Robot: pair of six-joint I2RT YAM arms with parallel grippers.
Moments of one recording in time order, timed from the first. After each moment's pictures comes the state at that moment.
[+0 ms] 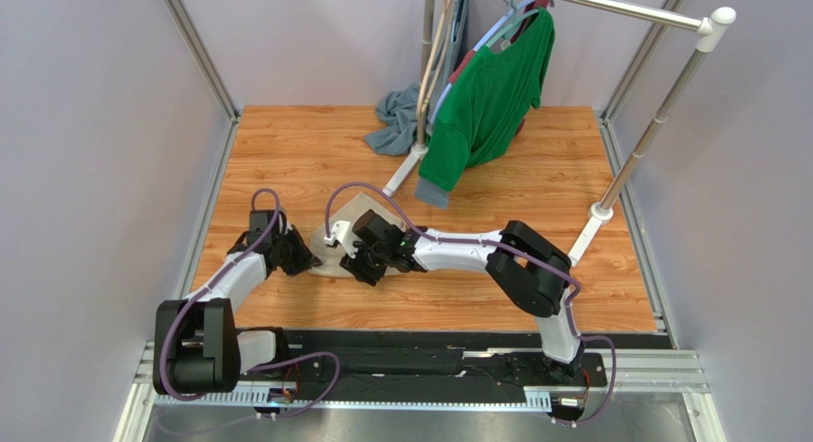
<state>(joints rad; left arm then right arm) 0.04 1.20 0.48 -0.30 0.29 -0.57 1.05 2.00 1.31 -0.15 -0.18 -0.15</state>
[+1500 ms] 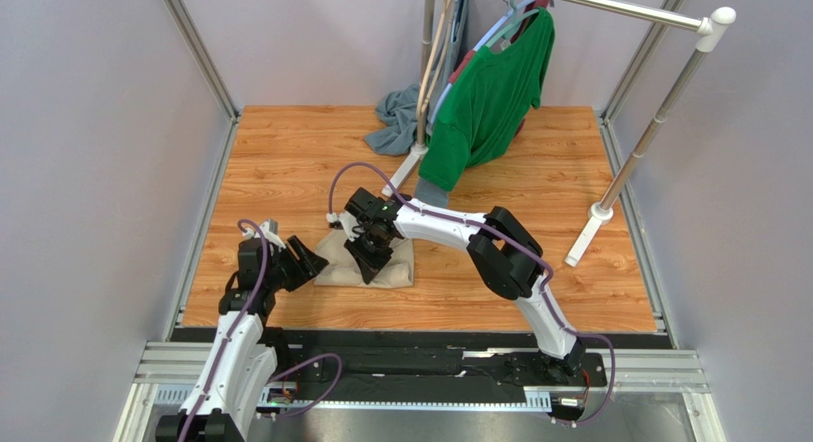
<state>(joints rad) 0.04 0.65 0.27 -0.32 0.32 -0.61 0.98 2.21 1.73 -0.73 -0.39 0.10</state>
